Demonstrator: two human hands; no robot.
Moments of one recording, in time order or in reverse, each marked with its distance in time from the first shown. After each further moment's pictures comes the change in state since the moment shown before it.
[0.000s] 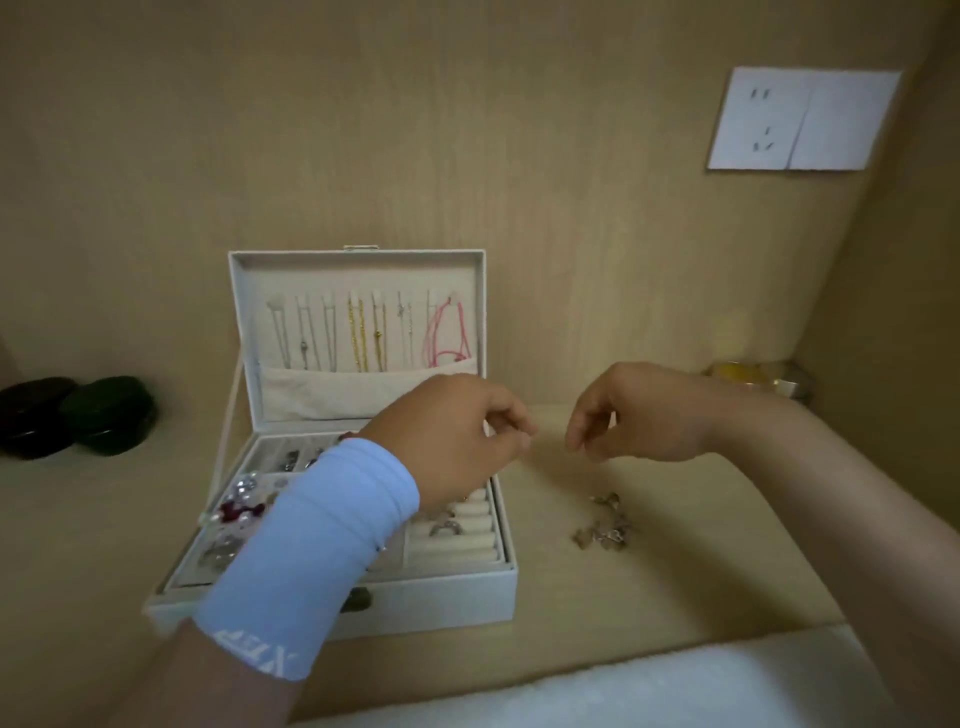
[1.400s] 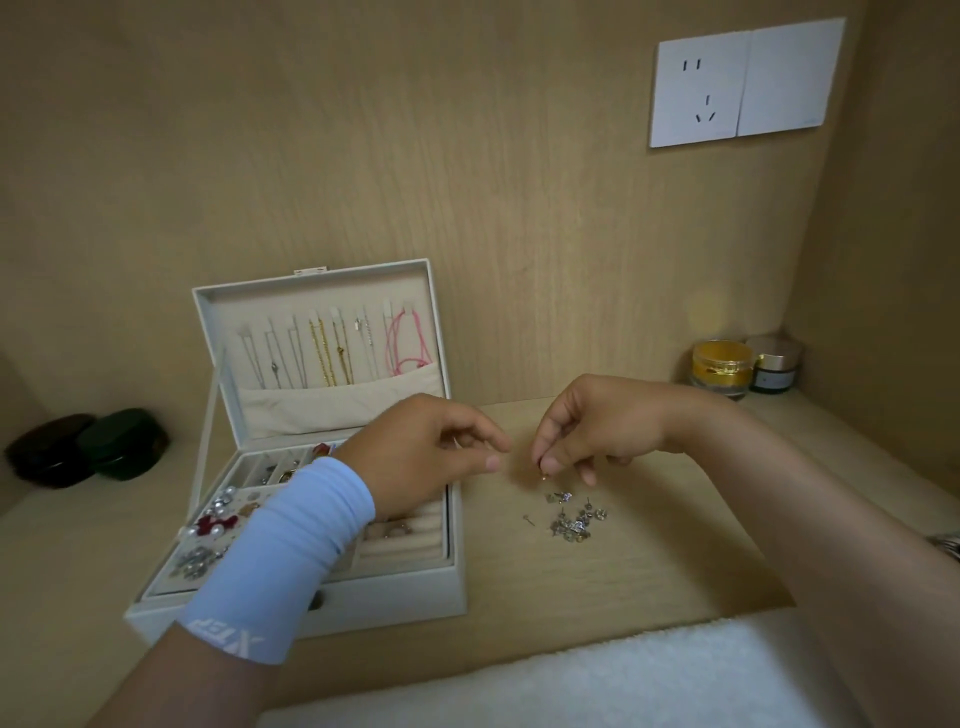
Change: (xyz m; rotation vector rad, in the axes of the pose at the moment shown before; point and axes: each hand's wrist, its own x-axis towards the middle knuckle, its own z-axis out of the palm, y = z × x) left_hand 0.013 0.007 0.022 -0.137 -0.082 -0.064; right_hand 0.002 0.038 0.018 0.499 -0.189 -0.040
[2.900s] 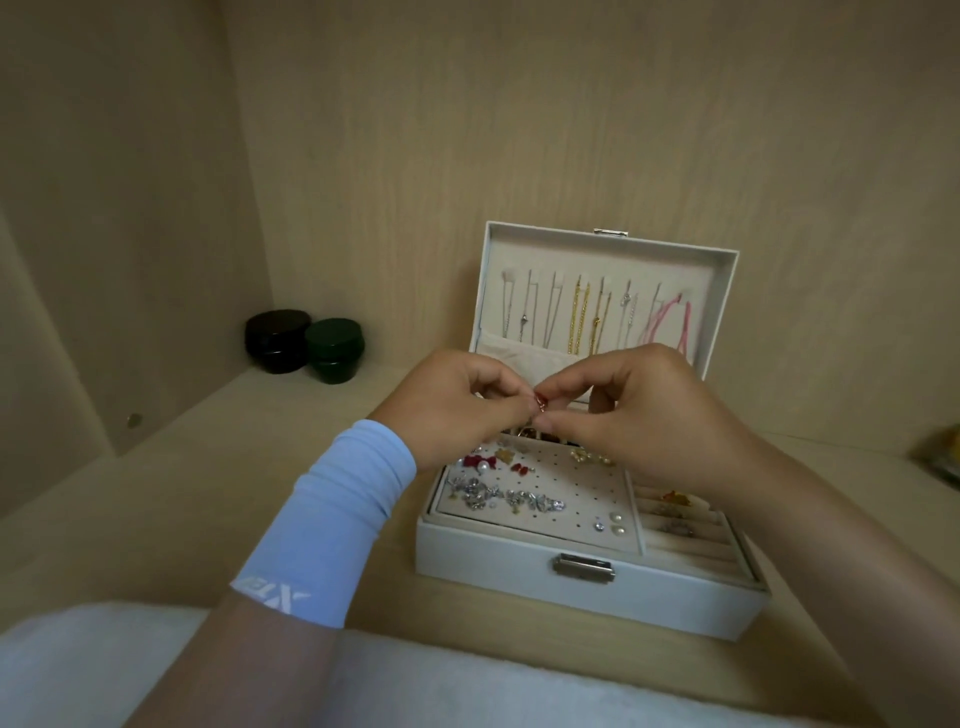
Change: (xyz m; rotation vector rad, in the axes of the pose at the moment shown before) left_hand -0.102 -0.120 -0.096 -0.323 0.374 -0.143; right_hand 0.075 -0.163 0.131 -0.127 0.426 -0.486
